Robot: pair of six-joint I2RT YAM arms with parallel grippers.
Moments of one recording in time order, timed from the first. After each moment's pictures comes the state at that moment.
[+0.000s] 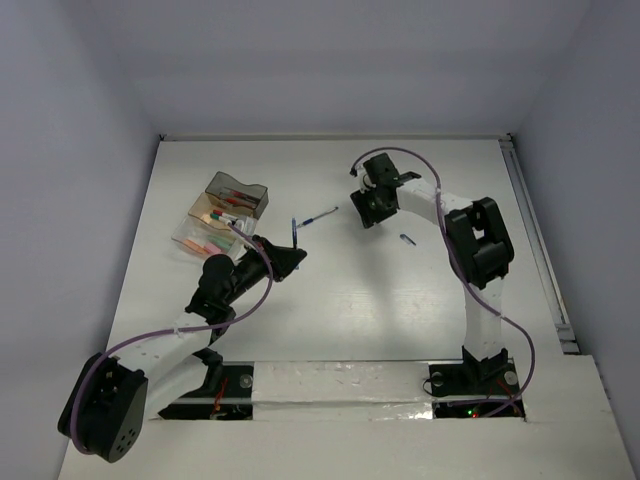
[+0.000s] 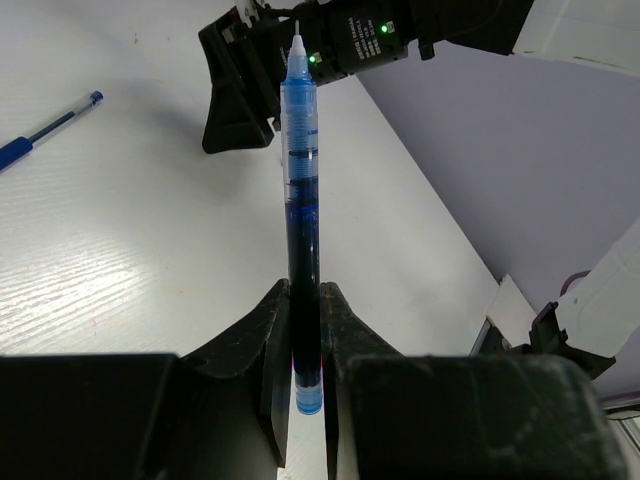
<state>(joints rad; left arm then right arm) -0.47 0.93 0.21 0.73 0.36 -0.70 0.44 2.10 1.56 -0.53 -0.03 -0.07</state>
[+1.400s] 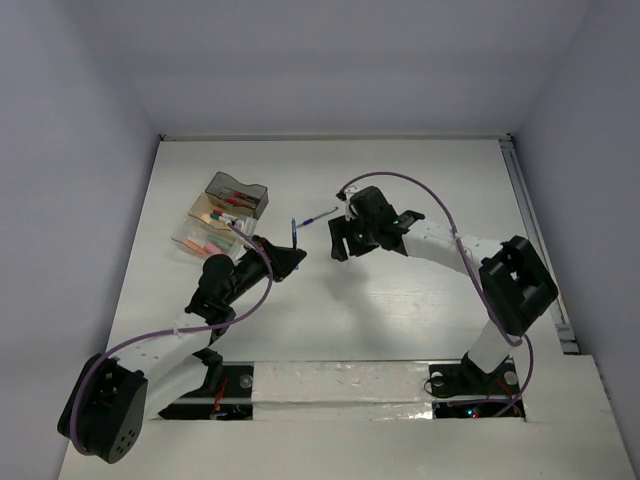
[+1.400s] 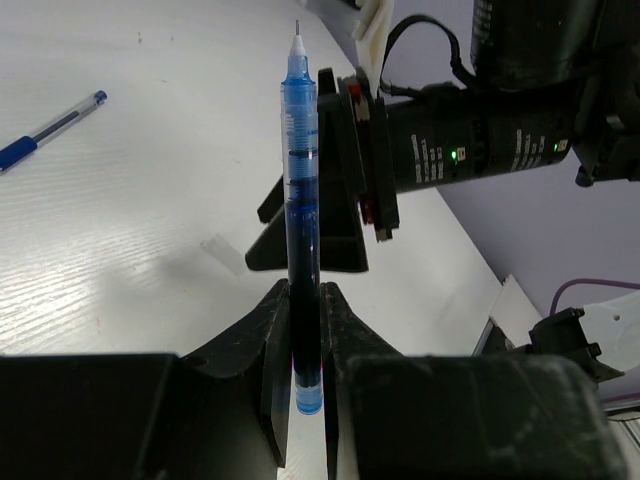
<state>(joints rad) -0.47 0.93 0.21 0.72 0.36 -0.69 0.67 1.70 1.16 -0.32 -0.13 0.28</state>
